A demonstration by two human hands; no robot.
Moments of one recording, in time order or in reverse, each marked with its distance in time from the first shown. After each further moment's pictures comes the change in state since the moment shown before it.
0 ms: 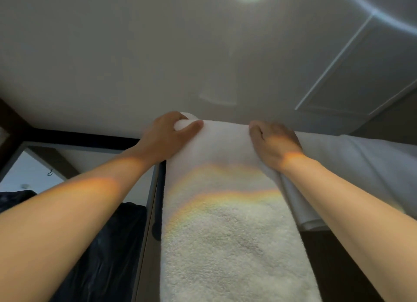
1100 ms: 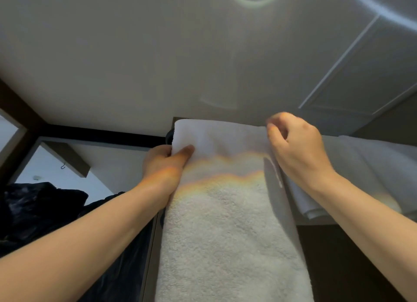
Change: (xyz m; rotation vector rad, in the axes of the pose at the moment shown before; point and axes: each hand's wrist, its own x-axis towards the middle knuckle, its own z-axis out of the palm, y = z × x) left_hand -0.084 0.031 -0.006 -0.575 0.151 -0.540; right_hand -0.043 -0.008 -0.038 0.281 0.263 0.040
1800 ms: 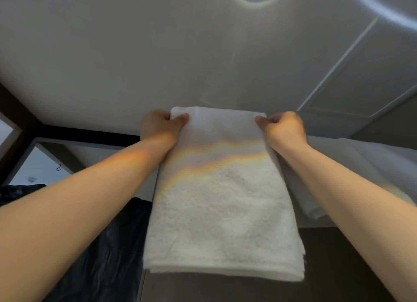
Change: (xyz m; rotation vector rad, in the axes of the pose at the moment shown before) left_hand 0.061 0.039 0.003 0.261 0.043 0.158; right_hand 0.045 0.003 0.029 0.140 -0.068 0.413
